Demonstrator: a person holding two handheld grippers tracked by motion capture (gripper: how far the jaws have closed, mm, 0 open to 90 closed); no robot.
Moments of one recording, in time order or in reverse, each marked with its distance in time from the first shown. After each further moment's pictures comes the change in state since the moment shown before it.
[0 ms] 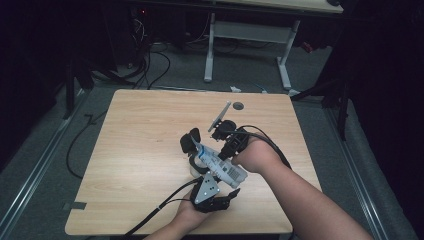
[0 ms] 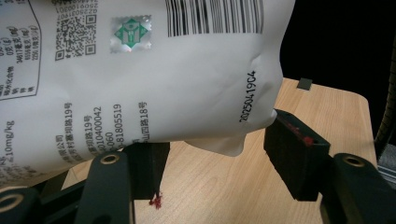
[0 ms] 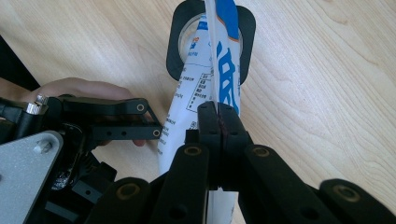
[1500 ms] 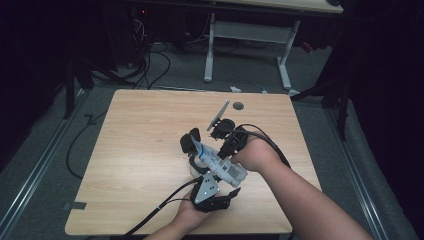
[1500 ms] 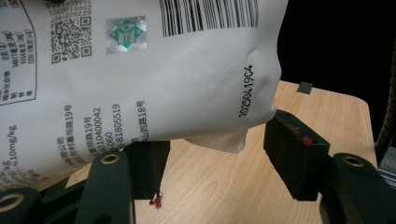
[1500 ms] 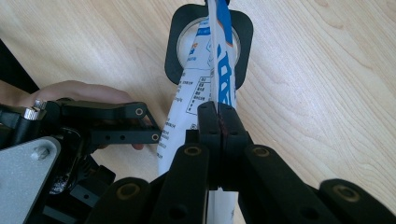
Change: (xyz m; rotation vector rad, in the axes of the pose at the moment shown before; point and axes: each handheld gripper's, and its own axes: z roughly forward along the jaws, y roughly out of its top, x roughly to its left) left arm 0.000 0.002 0.000 -0.012 0.004 -0.002; right arm 0.000 0.004 -0.002 0.000 -0.008 -0.010
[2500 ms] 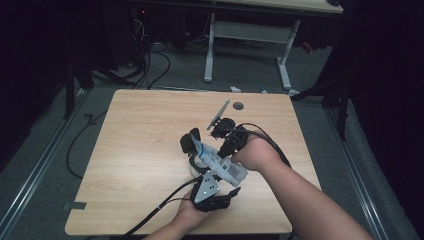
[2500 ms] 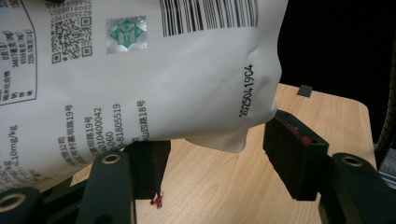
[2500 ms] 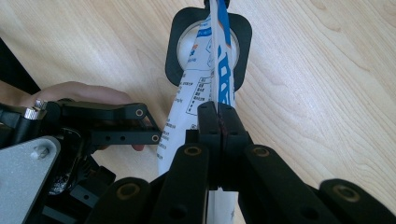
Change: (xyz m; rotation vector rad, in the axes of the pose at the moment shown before) left arm 0.000 0.002 0.000 -0.007 0.001 -0.003; right arm 0.000 0.001 -0.003 -0.005 0.000 -0.002
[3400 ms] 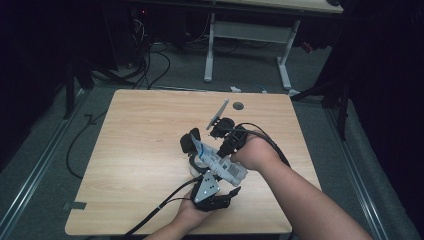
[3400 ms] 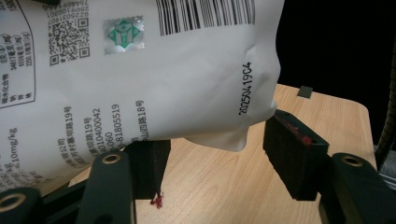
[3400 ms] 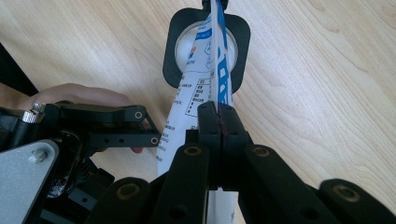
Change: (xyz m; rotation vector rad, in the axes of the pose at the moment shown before) left arm 0.000 -0.001 0.001 -0.002 0.000 -0.005; right arm -0.001 0.002 0.002 0.004 -0.007 -0.003
